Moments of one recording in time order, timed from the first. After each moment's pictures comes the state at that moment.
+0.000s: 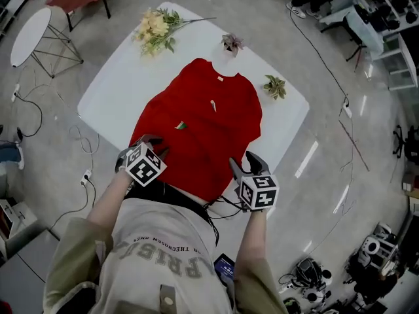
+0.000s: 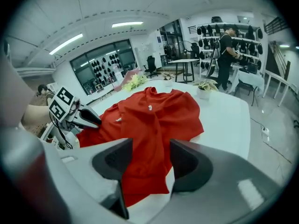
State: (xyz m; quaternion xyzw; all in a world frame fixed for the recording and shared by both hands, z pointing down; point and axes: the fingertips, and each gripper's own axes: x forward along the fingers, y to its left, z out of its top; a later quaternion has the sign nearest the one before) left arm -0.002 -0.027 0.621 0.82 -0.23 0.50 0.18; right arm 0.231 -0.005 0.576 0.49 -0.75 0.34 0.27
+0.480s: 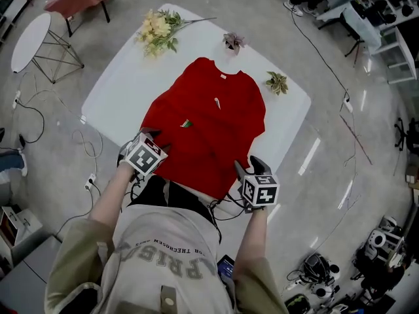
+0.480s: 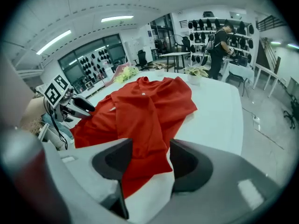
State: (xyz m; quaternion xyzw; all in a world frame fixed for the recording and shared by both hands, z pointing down) left arm -0.026 -0.039 0.618 0.80 -0.24 0.49 0.24; right arm 0.233 0.025 0.604 0.52 -0.71 0.38 0.29
